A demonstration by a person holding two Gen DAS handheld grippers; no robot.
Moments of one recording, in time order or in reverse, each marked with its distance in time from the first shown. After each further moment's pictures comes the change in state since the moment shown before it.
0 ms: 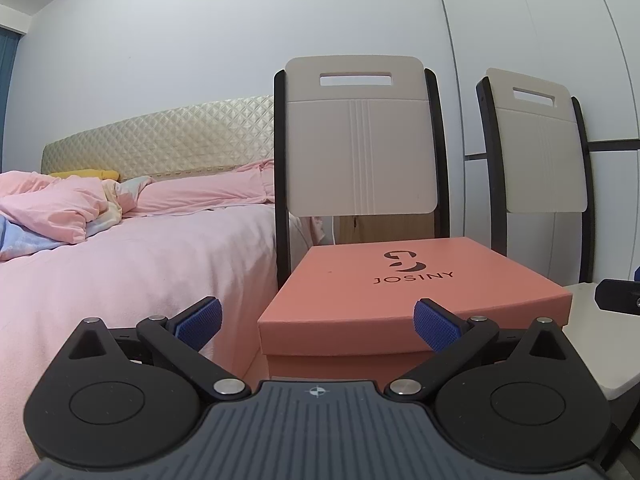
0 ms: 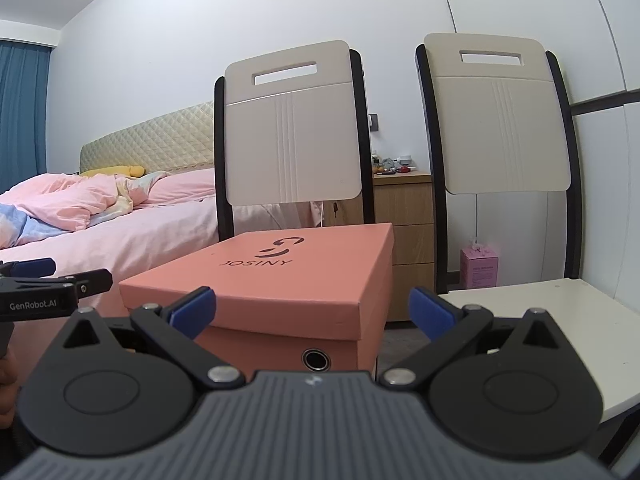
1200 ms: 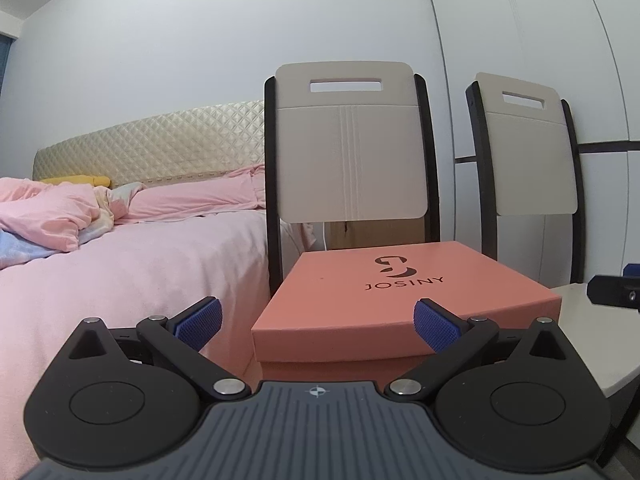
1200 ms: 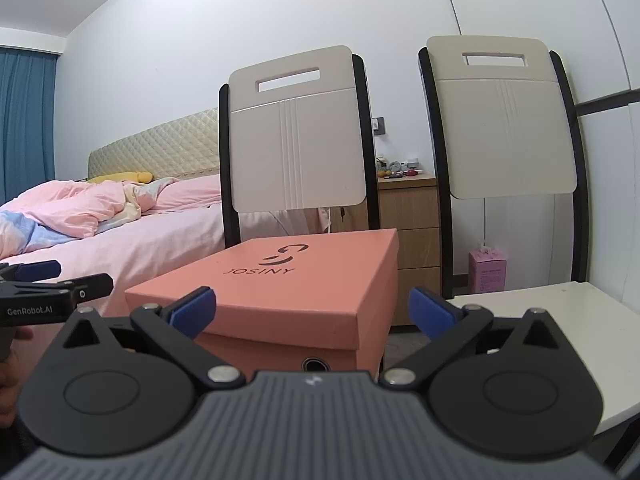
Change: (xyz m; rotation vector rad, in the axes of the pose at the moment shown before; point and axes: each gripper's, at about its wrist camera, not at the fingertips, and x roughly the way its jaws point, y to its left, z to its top) left arm -0.003 -0.003 0.004 0.008 -0.013 -0.018; right arm -0.001 -0.006 0.006 0.013 -0.006 0.029
